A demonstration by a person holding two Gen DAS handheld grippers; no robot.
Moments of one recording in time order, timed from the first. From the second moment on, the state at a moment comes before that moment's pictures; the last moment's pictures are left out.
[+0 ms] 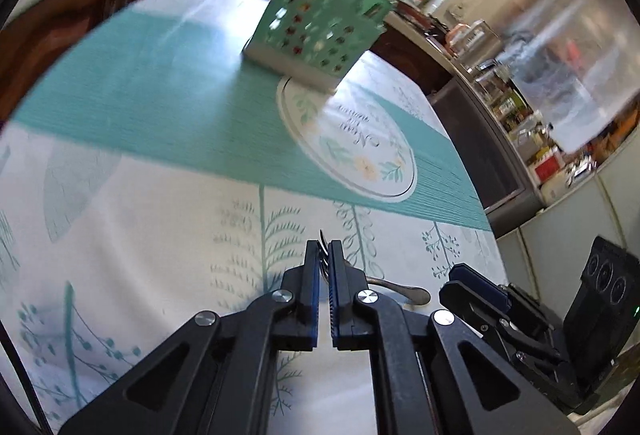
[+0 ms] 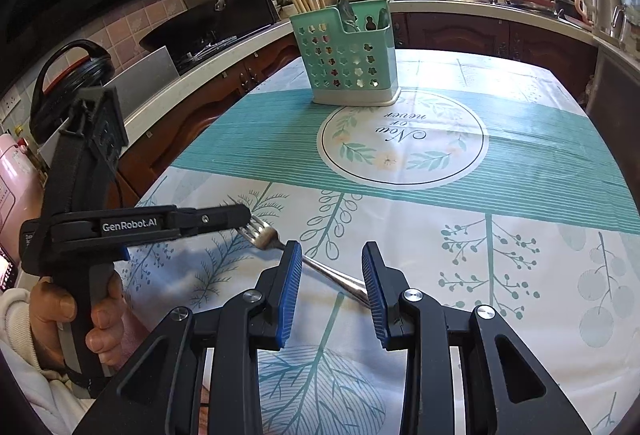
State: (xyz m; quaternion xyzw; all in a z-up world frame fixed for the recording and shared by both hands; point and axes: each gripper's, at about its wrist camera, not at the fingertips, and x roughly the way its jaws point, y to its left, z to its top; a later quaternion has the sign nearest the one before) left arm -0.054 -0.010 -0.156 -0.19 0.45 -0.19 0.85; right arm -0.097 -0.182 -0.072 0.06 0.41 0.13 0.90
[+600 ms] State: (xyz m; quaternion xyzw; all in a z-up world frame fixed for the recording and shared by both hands) left arm -0.009 -0.053 -0.034 0.02 0.42 -0.19 0.89; right arm -0.029 -0.208 -0.009 0.10 0.38 0.11 0.91
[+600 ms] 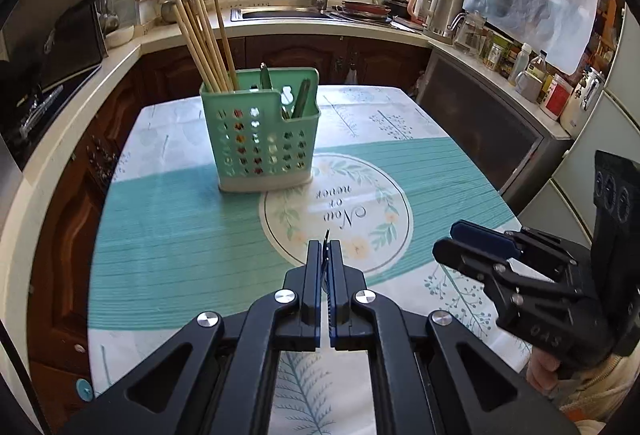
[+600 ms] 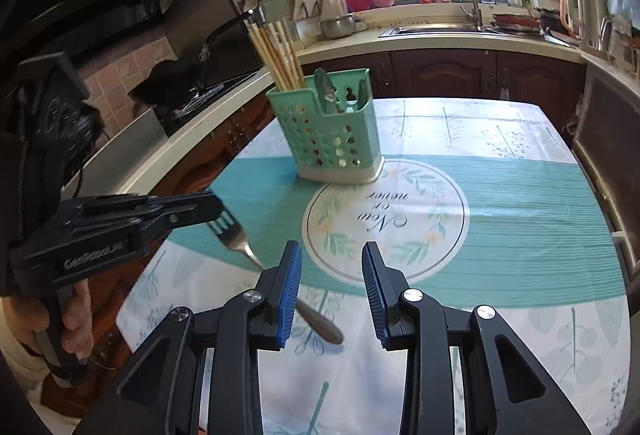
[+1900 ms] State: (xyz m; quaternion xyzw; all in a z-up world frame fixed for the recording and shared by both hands) left arm 0.199 -0.102 0.025 0.13 0.40 -0.10 0.90; right arm 0.223 -0.241 0.035 0.14 0.42 0.04 0.89
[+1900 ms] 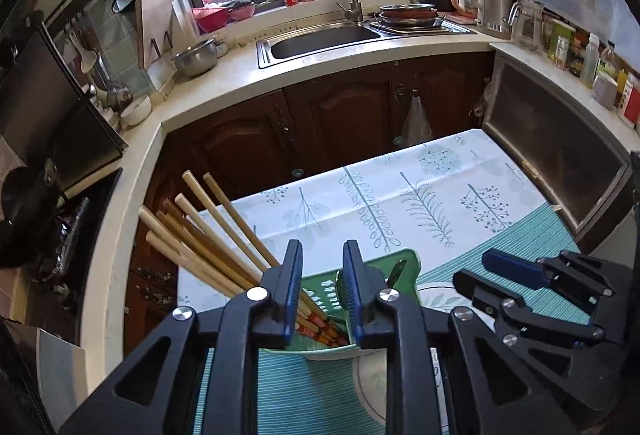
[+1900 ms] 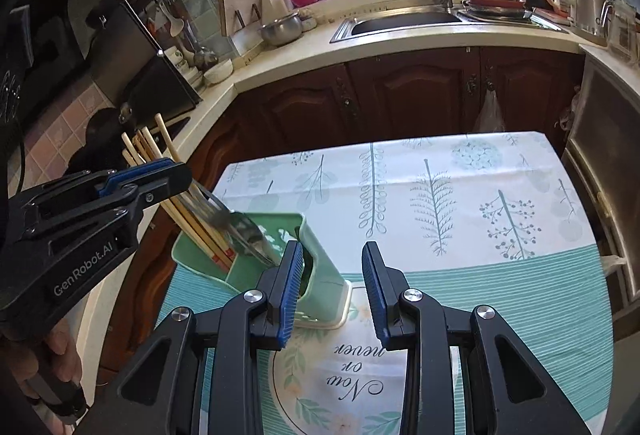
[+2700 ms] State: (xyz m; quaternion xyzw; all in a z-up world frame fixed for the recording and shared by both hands) left arm 0.037 -0.038 0.016 0.02 0.38 -0.06 0.92; right arm 0.087 -0.192 0.049 0.10 0.43 0.06 0.89
